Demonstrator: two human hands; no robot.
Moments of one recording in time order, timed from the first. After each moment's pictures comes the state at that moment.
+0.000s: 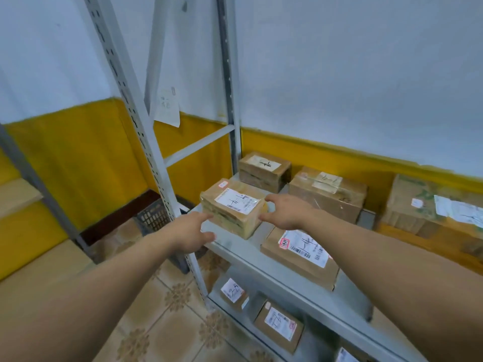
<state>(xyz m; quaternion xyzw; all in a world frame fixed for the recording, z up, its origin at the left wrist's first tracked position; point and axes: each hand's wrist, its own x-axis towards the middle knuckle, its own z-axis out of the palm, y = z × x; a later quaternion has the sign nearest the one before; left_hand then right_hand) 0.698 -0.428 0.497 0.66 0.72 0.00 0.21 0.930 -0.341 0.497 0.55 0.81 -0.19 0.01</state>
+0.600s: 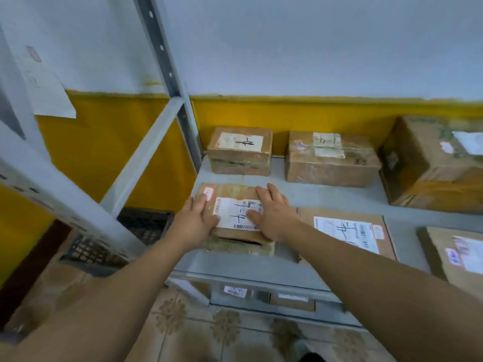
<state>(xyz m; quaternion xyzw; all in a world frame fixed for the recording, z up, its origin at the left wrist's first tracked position) 0.615 -0.203 0.395 0.73 0.63 0.01 0.27 0.820 -0.242 0.386 0.73 0.62 -0.28 -0.07</state>
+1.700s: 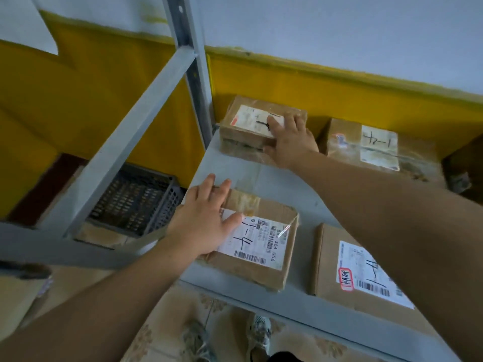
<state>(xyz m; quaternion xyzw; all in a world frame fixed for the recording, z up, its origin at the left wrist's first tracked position) 0.639 -0.171 0.370 0.77 0.60 -0.06 0.19 0.863 -0.052 0.376 0.71 0.69 -0.10 0.04</state>
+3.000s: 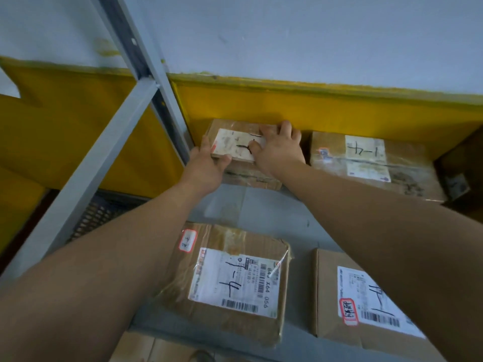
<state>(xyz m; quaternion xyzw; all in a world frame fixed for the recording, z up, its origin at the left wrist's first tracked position) 0.702 -0.015 0.368 0.64 0.65 0.16 0.37 0.871 -0.027 0.378 0.79 0.59 -0.17 -0.09</state>
